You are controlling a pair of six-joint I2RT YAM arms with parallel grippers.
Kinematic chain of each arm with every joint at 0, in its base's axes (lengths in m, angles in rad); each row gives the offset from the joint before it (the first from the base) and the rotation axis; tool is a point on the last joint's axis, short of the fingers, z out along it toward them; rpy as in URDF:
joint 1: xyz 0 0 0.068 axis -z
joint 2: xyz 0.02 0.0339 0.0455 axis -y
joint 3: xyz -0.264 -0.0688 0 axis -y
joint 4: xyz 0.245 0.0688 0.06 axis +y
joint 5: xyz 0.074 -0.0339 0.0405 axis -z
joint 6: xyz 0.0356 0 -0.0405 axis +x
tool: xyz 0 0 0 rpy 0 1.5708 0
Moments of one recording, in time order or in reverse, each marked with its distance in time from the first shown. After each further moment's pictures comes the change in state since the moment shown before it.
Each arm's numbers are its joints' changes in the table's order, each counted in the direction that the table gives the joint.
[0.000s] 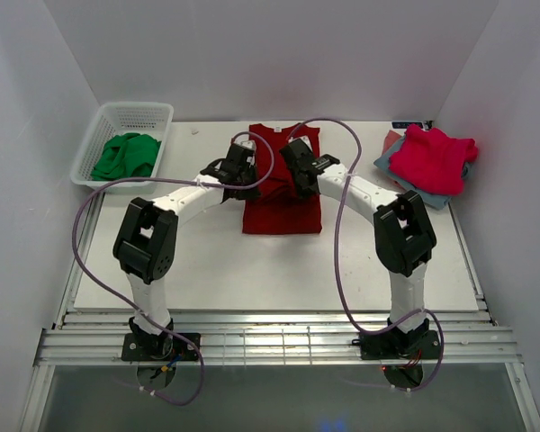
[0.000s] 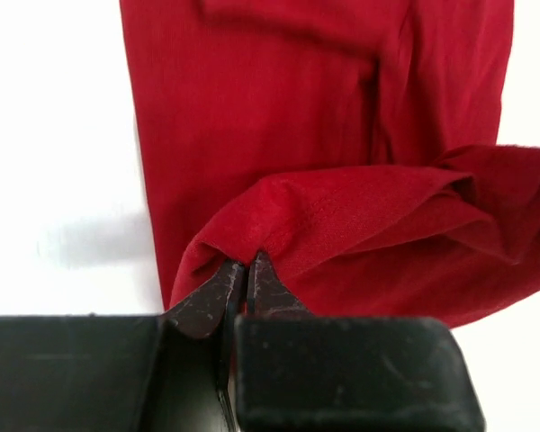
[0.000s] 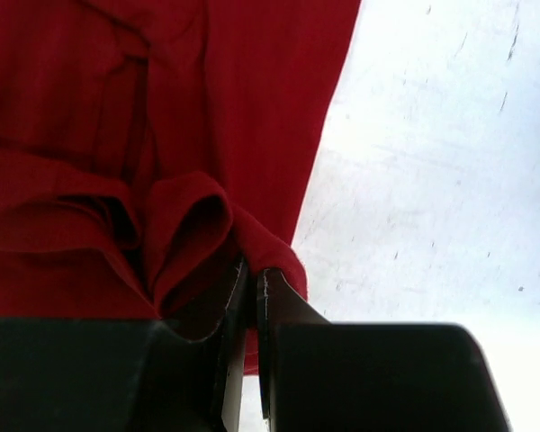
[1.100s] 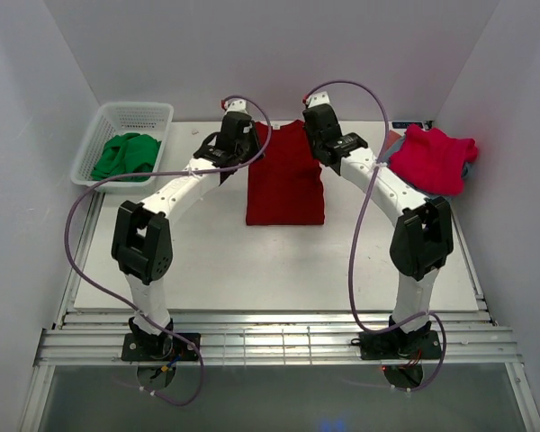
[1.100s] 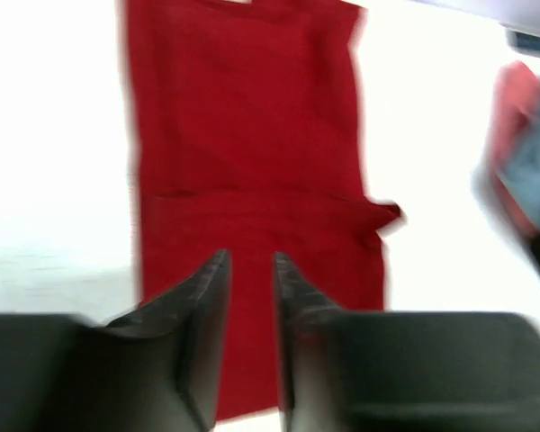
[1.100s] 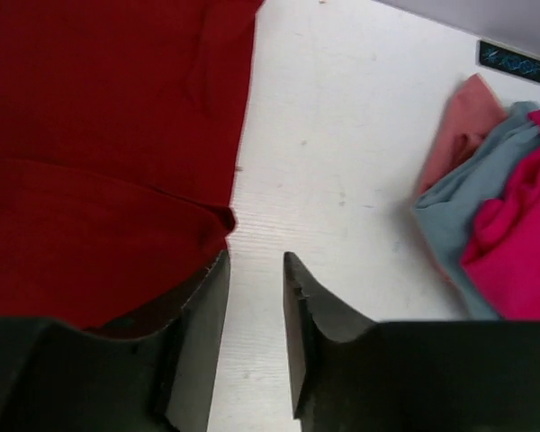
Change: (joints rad) left arm -0.034 -0.044 0.294 -0.050 -0.137 -0.025; right arm 0.114 0.054 0.158 -0.135 0.090 -0.223
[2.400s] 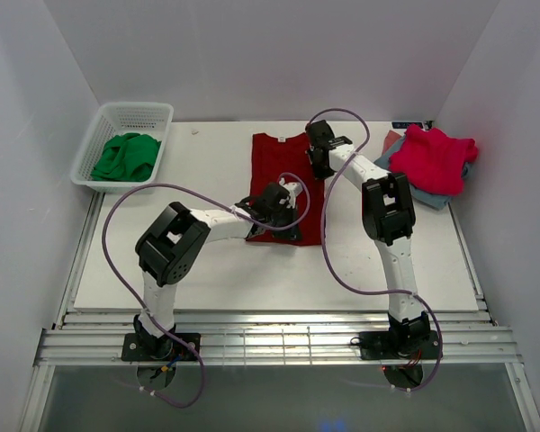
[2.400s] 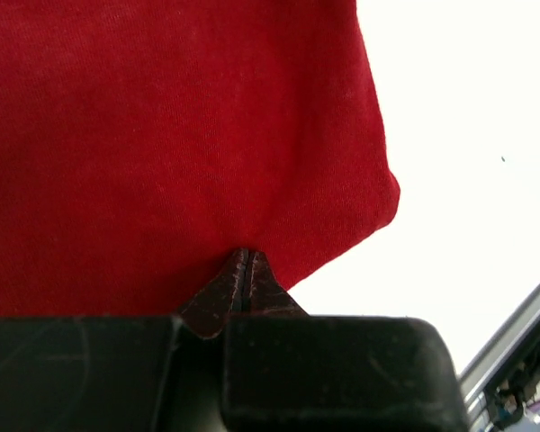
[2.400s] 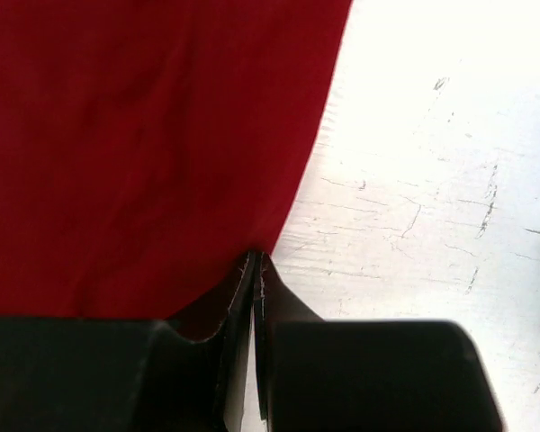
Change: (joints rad) left arm 0.268 -0.071 -0.453 -0.271 0.425 -0.018; right arm 0.128 -0.446 0.245 0.139 -0.280 0.051
